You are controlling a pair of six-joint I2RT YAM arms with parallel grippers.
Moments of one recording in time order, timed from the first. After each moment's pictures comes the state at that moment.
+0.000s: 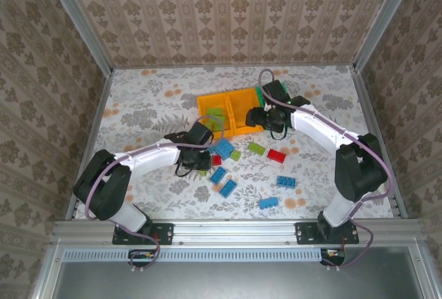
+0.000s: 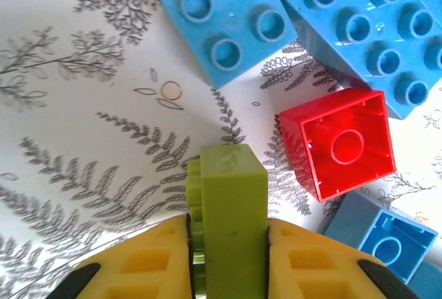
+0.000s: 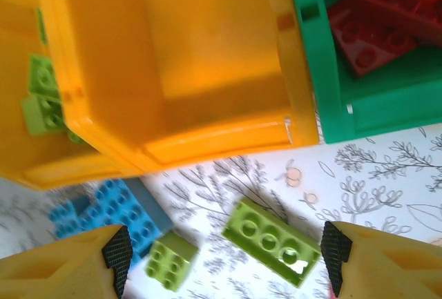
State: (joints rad) left arm -0.73 1.52 0.86 -0.59 0.04 -0.54; right arm 0.42 1.68 1.28 -0.66 -0.09 0.56
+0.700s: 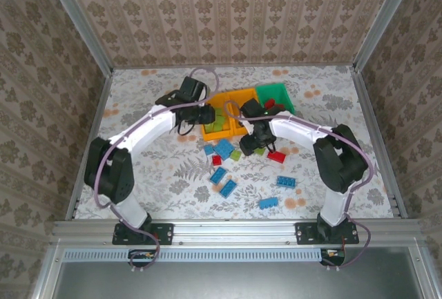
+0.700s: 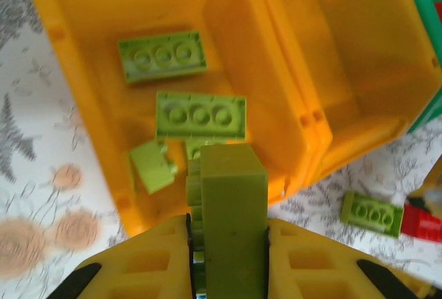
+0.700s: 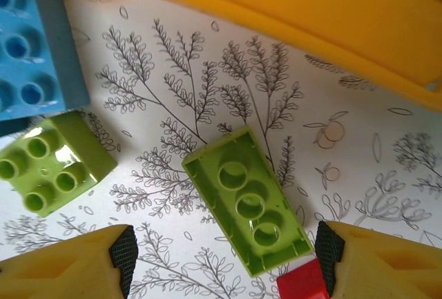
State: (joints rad) left arm -0.55 1.71 1.36 -0.60 0.13 -0.40; right arm 0.56 1.85 1.29 -0.78 0.04 0.03
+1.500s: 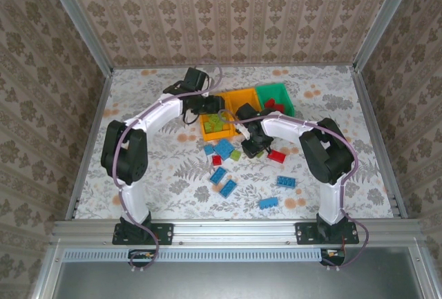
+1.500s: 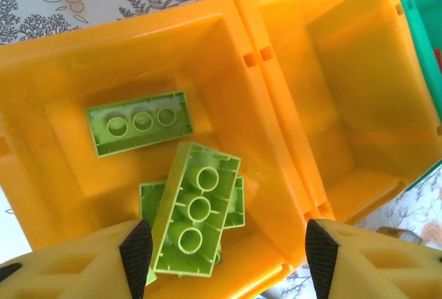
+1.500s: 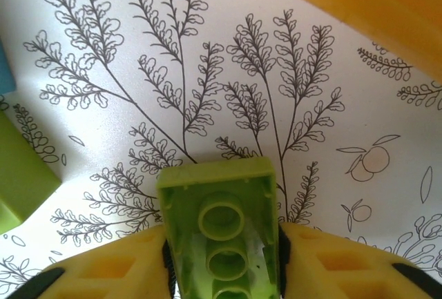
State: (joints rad) left arm -0.50 1.88 1.49 -0.55 0.22 -0.39; right arm 0.57 1.96 1.32 -0.80 0.07 -0.05
